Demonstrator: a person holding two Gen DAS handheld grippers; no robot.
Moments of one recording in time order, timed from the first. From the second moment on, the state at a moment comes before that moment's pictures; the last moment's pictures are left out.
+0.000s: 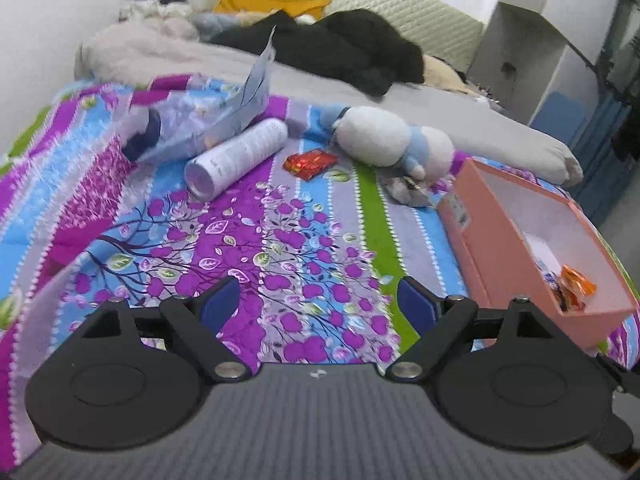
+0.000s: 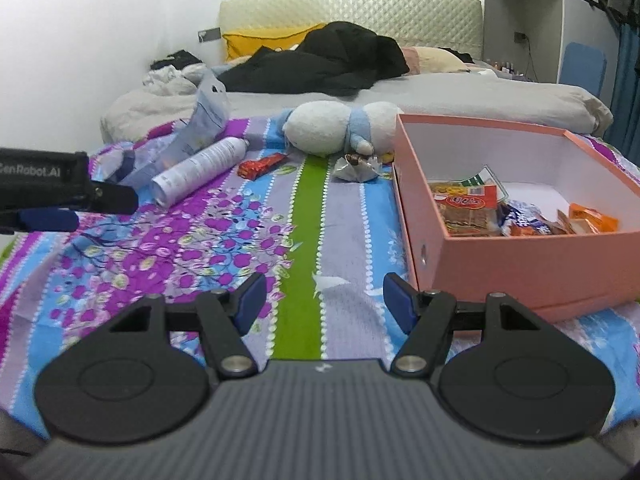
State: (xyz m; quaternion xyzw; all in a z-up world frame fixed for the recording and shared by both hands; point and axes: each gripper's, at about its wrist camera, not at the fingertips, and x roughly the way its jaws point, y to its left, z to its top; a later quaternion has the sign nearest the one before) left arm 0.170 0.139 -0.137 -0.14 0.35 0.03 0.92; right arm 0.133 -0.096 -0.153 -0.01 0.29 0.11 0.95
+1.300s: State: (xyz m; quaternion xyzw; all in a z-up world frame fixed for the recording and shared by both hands) left arm 0.476 0.161 -0.251 0.03 0.32 -0.05 0.95; right arm 0.424 -0.013 -0.218 -0.09 0.23 0.04 0.97
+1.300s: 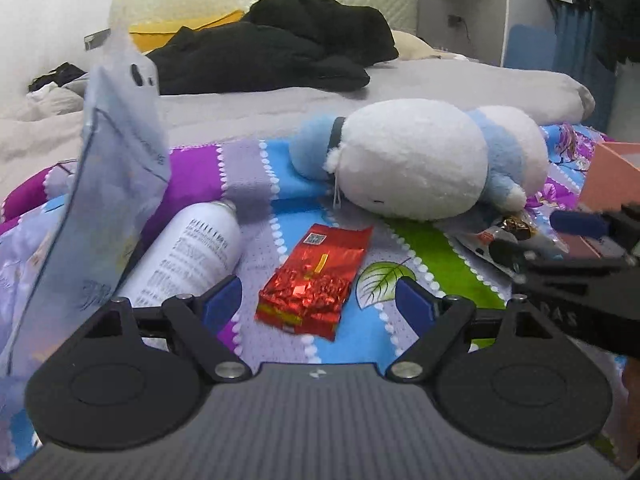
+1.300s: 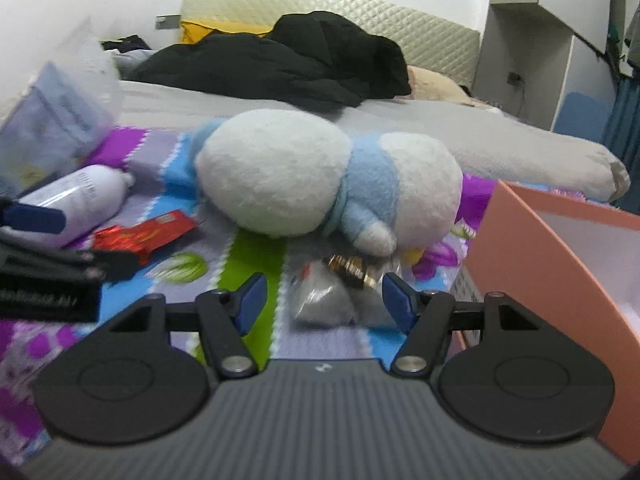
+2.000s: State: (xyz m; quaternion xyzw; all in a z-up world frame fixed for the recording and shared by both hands) left arm 0.510 0.156 -0.277 0.08 0.33 -0.07 0.94; right arm 0.456 -0.009 -0.246 -0.12 0.25 0.00 0.96
